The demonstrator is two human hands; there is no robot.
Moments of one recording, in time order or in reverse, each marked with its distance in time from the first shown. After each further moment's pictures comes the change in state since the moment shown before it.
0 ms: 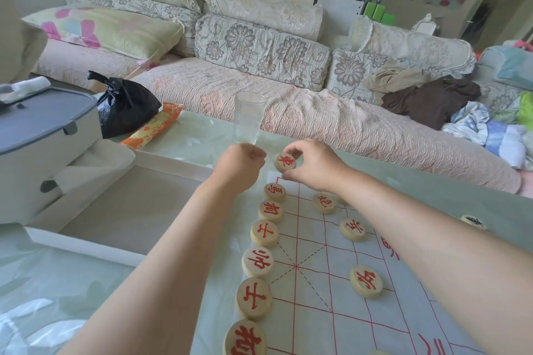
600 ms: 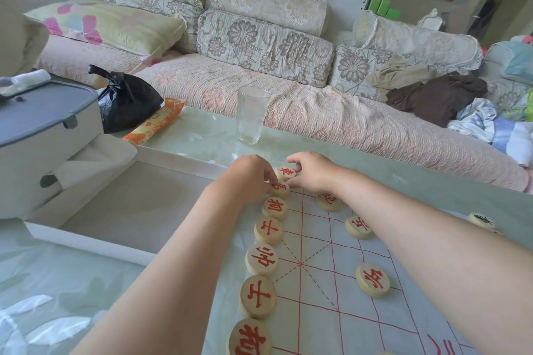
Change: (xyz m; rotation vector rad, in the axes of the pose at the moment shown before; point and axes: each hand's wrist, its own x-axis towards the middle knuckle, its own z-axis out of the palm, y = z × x) left_hand -0.008 -0.011 0.008 0.513 -0.165 0.220; right_hand 0.016 0.017 0.026 -0.115 -0.235 0.152
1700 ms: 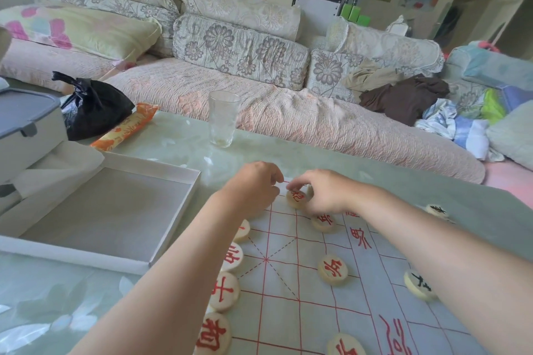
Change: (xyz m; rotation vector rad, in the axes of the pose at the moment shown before) left_hand 0.002 0.051 0.031 -0.067 -0.001 0.153; right_hand -0.073 0.057 -0.031 -0.148 -0.090 -0.070
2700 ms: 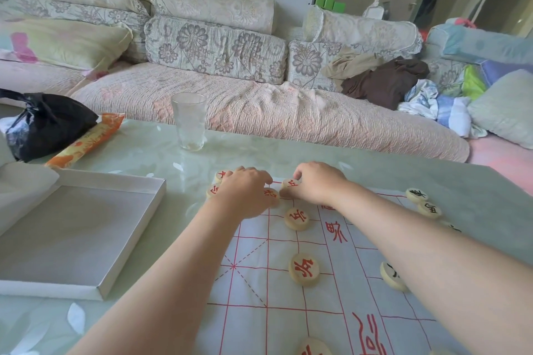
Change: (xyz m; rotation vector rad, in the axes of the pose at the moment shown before) left_hand 0.026 0.026 0.037 0.301 -0.103 -0.022; right_hand 0.012 0.048 0.011 -0.008 0.184 0.283
